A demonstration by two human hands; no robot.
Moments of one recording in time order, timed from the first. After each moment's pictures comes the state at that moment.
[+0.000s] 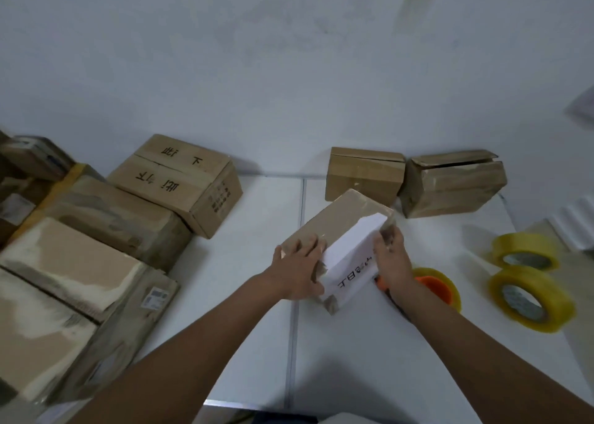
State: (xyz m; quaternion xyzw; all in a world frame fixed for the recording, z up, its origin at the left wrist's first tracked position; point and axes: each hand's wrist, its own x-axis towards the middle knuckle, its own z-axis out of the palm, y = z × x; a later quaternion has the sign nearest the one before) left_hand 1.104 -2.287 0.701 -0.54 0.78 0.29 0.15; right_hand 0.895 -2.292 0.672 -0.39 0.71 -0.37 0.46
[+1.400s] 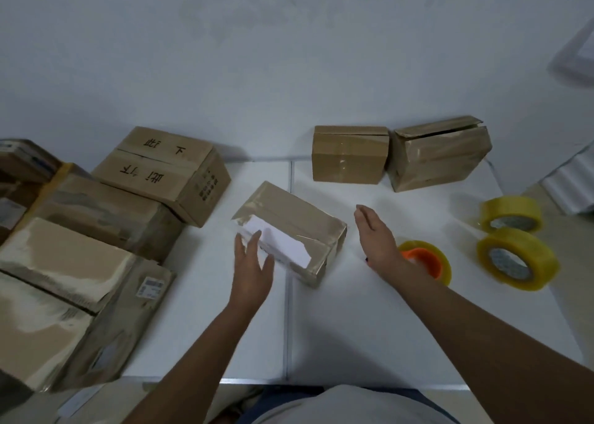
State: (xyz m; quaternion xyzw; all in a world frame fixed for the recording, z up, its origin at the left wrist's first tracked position) left_hand 1.133 -2.226 0.664 -0.72 0.56 0.32 -0.25; right_hand 0.895 -2.278 0.680 -0.42 0.71 -0.32 0.47
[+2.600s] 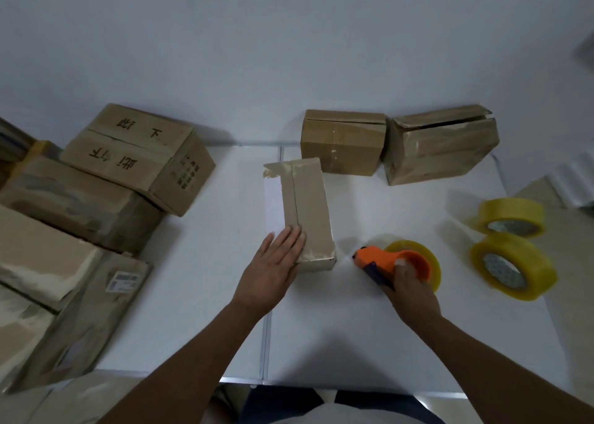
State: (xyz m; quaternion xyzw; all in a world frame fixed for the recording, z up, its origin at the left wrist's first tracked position) left_hand 1.096 -2.246 0.606 -0.49 0.87 0.05 -0.09; right_hand 0.789 -2.215 0.582 -0.58 0.76 0.06 0.29
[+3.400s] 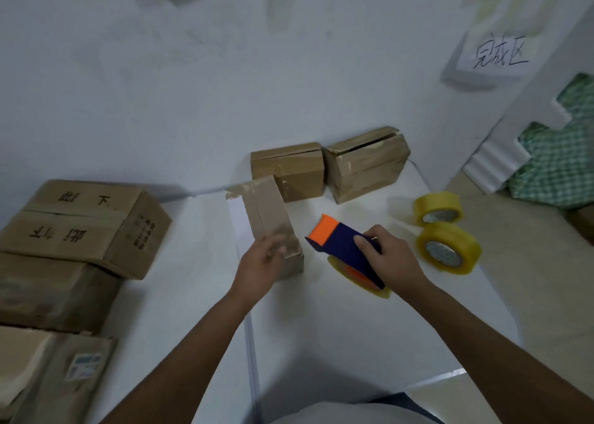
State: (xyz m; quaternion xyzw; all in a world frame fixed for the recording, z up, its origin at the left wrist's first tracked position) left_hand 1.044 -2.291 0.695 -0.57 0.66 0.45 -0.22; right_hand 0.792 -2.232 0.715 -0.53 0.75 -0.26 0.30
